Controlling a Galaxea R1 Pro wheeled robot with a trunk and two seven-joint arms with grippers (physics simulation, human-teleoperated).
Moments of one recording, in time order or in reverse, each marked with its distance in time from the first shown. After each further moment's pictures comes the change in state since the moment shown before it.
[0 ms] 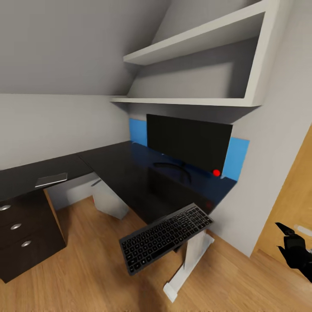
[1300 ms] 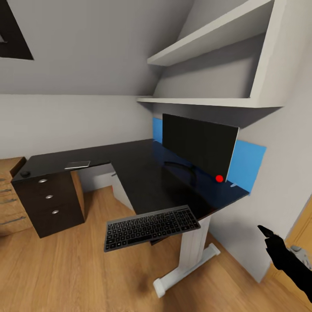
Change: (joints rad) left arm 0.000 0.001 0.001 0.000 -0.001 -0.001 0.000; right arm -0.005 0.002 0.133 0.009 0.151 0.002 -0.007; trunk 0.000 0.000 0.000
